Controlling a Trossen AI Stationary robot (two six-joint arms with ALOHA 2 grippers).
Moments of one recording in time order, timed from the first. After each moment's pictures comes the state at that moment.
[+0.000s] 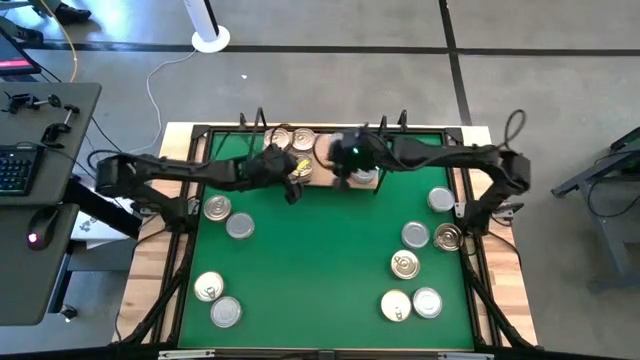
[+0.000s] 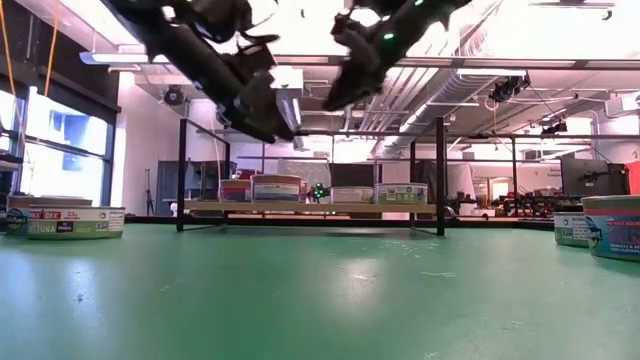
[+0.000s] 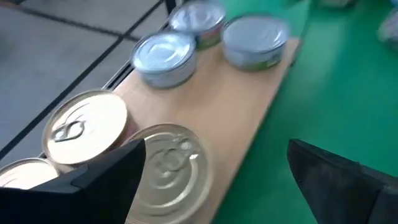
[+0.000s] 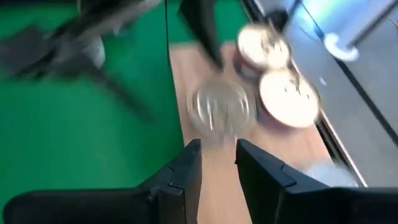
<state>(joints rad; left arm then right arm) 0.23 1.42 0.82 -0.03 -0.31 -0.03 -0.24 1.64 1.34 -0.41 0.10 -0.09</state>
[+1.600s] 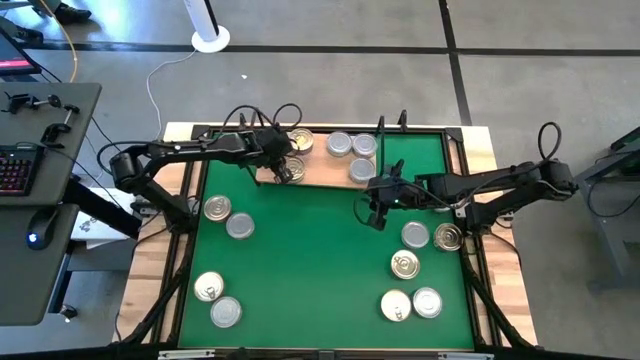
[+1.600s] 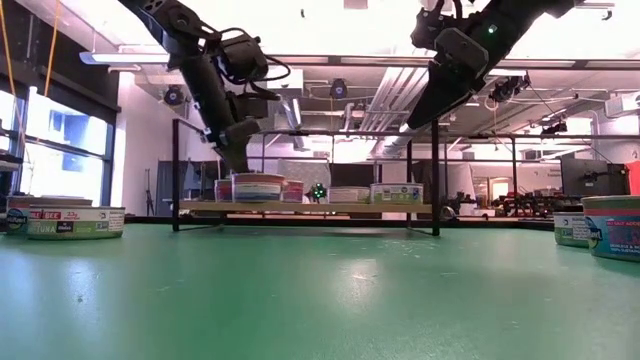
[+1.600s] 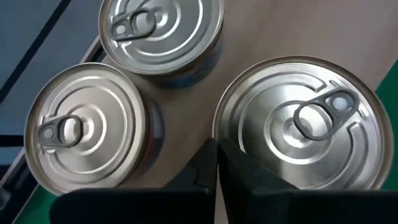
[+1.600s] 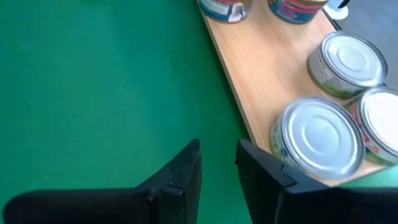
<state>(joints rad) 0.48 1.55 1.00 -0.50 -0.24 0.03 0.03 1.28 0.87 -0.41 0.33 0.18</state>
